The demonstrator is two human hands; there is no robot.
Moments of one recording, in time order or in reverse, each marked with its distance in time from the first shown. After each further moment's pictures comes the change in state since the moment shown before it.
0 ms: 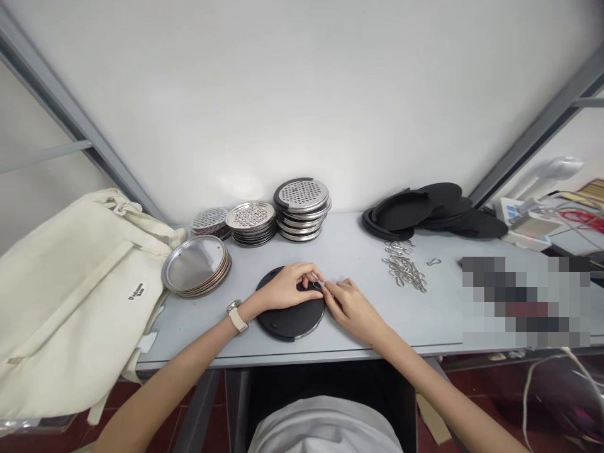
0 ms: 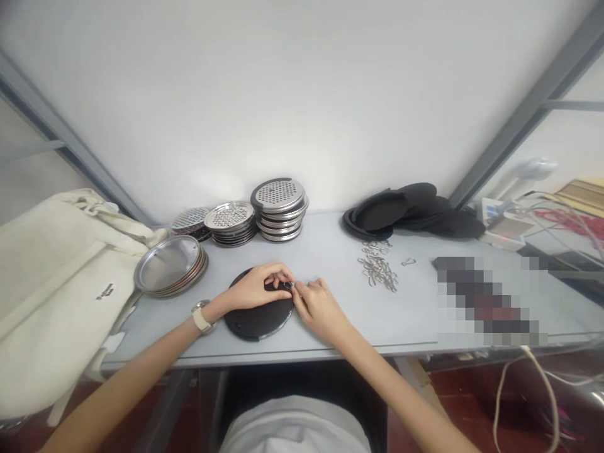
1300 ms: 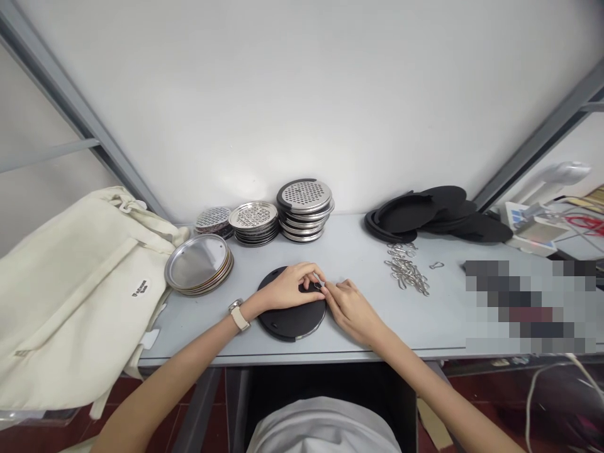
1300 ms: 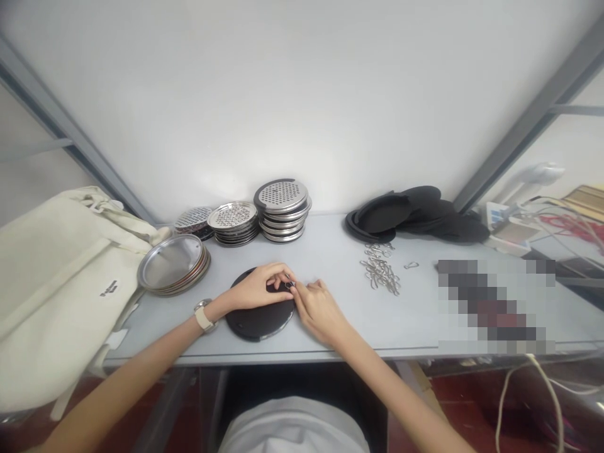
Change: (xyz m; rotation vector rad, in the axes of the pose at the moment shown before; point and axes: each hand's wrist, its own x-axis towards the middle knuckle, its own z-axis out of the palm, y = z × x) left_hand -0.001 -0.003 0.000 0.023 0.009 0.039; right_hand 0.003 -0.003 0.000 -0.014 -0.079 -0.004
